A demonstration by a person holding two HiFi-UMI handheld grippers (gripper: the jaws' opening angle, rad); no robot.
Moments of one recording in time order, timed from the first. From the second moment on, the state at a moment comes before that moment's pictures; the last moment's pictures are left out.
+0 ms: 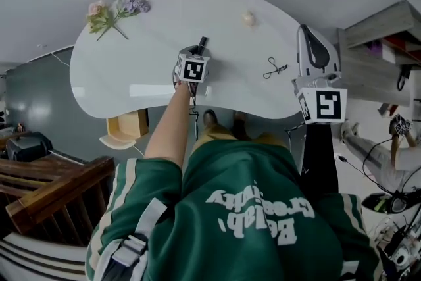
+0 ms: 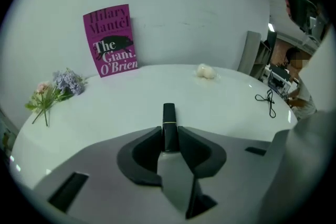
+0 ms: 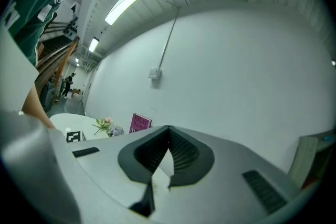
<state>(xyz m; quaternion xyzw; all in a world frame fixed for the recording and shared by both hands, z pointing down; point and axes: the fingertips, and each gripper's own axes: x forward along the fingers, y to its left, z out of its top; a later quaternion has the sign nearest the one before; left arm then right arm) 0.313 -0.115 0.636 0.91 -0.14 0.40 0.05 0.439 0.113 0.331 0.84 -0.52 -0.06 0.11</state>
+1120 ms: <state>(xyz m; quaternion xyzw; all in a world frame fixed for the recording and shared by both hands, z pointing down) 0.342 -0.071 0.309 0.98 -0.15 0.05 -0.09 0.440 0.085 0.293 0.82 -0.56 -0.11 0.07</state>
